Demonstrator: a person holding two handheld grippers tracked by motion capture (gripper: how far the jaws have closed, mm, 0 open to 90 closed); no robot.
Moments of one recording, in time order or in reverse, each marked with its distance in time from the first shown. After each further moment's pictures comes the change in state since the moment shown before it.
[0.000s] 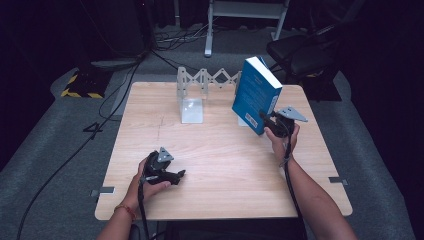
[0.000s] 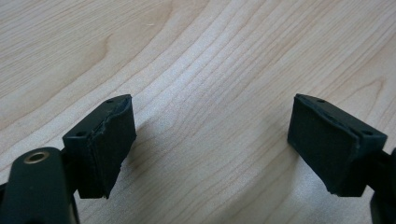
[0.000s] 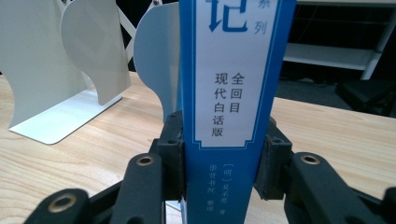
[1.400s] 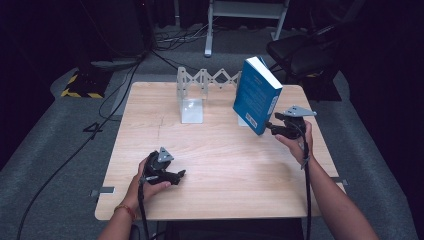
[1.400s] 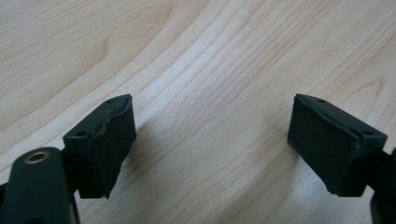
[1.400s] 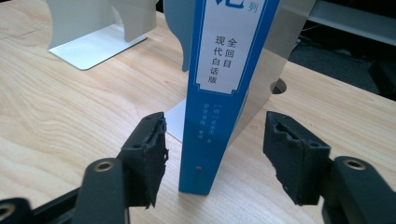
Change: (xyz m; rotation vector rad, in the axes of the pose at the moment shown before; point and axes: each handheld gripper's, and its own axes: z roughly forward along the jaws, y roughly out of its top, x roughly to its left) left arm 0.000 0.000 0.000 0.004 -0.003 0.003; right arm -0.021 0.020 -0.032 0.234 0.145 -0.149
